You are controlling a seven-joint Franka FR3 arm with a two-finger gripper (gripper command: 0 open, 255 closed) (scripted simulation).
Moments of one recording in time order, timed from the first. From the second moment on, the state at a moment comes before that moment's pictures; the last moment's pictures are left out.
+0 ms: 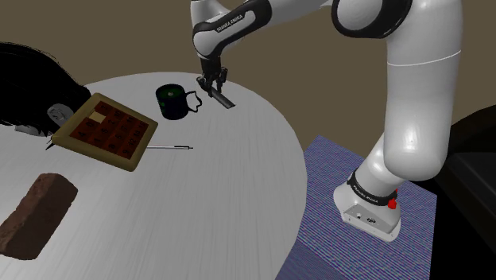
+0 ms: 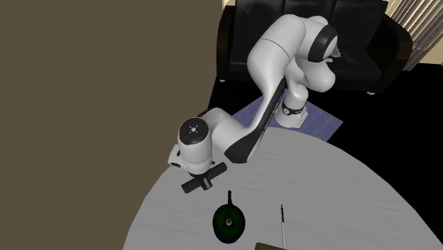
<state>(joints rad) 0.03 0.50 0.03 -1.64 -0.11 2.13 0.27</state>
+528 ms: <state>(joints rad) 0.03 0.46 0.04 -1.60 -0.11 2.05 0.26</state>
